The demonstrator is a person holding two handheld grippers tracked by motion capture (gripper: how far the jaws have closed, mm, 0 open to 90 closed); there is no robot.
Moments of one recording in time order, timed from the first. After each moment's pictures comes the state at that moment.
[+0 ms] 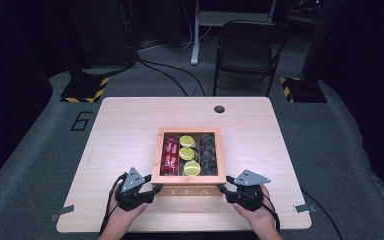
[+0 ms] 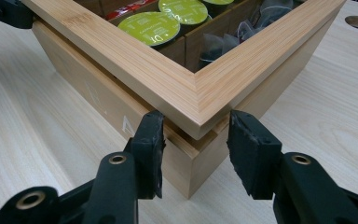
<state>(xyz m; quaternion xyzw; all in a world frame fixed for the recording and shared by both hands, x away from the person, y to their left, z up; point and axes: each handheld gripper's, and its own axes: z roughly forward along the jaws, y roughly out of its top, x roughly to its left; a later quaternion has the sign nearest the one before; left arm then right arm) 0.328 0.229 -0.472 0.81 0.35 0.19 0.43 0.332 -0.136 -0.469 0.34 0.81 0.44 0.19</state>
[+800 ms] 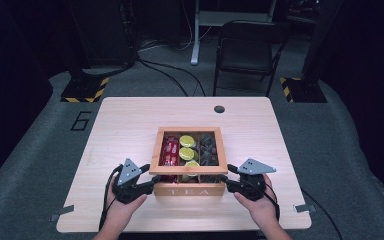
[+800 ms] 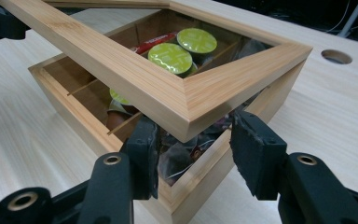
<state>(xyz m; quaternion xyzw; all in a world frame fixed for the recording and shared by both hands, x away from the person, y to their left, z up) 0.332 0.227 -0.434 0.78 0.37 0.23 0.46 0.347 -0.138 -0.436 0.35 0.79 0.47 0.20</state>
